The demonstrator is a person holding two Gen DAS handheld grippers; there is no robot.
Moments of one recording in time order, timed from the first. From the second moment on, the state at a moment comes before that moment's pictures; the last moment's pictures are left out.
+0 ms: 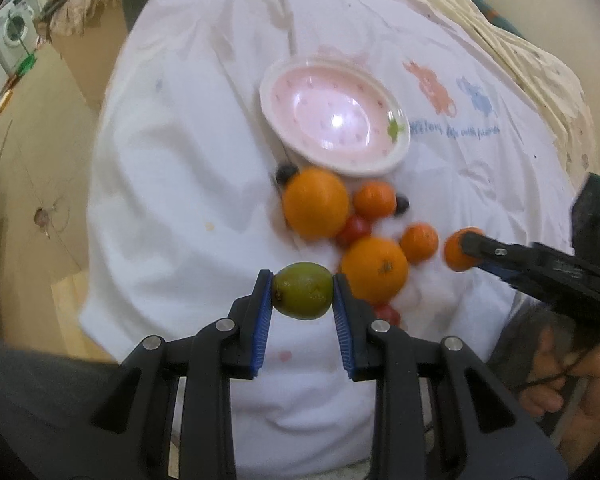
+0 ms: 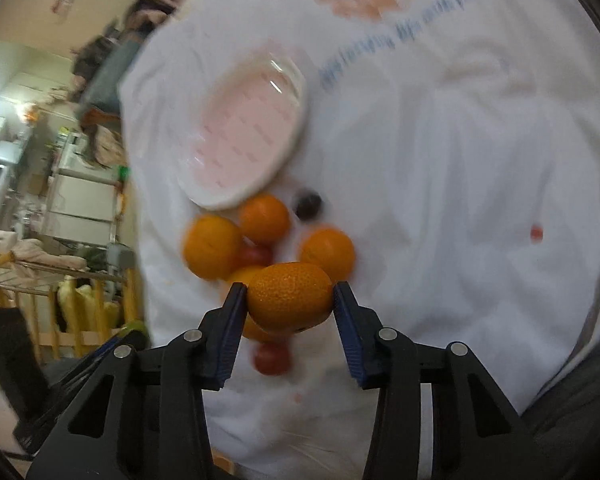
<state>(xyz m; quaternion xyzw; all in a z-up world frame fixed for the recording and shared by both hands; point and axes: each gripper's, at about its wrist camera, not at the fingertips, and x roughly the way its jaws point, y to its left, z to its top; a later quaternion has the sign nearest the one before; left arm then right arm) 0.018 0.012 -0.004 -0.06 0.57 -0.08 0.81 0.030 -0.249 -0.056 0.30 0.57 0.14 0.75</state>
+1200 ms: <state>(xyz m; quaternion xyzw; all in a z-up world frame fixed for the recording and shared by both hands) 0.188 -0.039 -0.086 -0.03 0.61 -0.10 0.79 0.208 -0.213 -0.097 0.22 0.62 0.15 0.73</state>
